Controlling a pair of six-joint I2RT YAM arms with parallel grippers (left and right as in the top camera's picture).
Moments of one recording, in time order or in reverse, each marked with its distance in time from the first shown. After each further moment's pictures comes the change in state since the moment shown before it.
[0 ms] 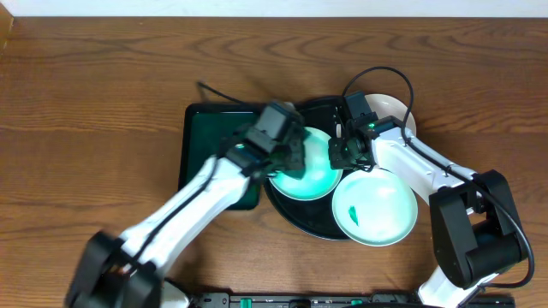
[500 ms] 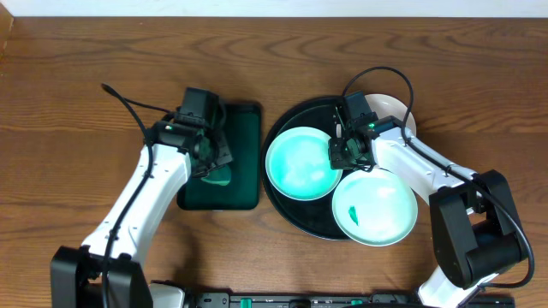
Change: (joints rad) left arm 0.383 -0.031 -0.015 -0.333 -0.095 0.118; right arm 0.000 0.000 0.000 0.000 -0.001 0.000
